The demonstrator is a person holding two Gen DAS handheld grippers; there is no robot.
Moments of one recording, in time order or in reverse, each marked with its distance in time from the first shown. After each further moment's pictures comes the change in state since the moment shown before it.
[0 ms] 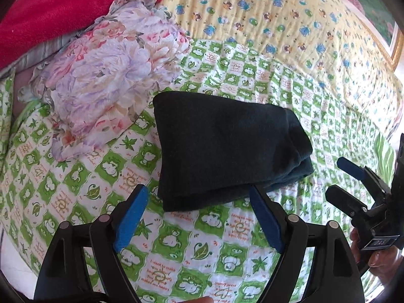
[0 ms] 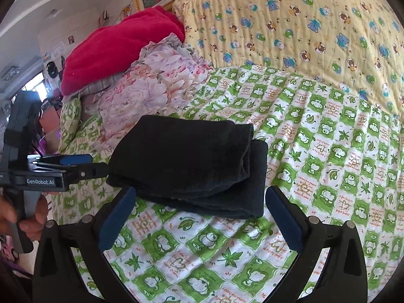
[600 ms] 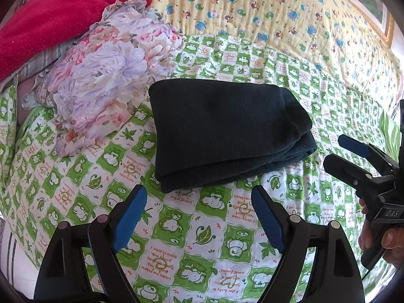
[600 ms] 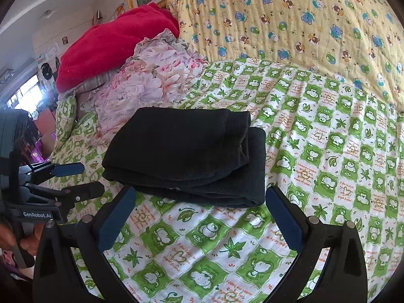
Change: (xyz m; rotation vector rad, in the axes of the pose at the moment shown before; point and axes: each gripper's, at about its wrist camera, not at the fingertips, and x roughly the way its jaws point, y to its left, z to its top) left arm 0.000 -0.012 -0.024 0.087 -0.014 0.043; right arm 0.001 0.005 -0.009 0.038 -0.004 -0.024
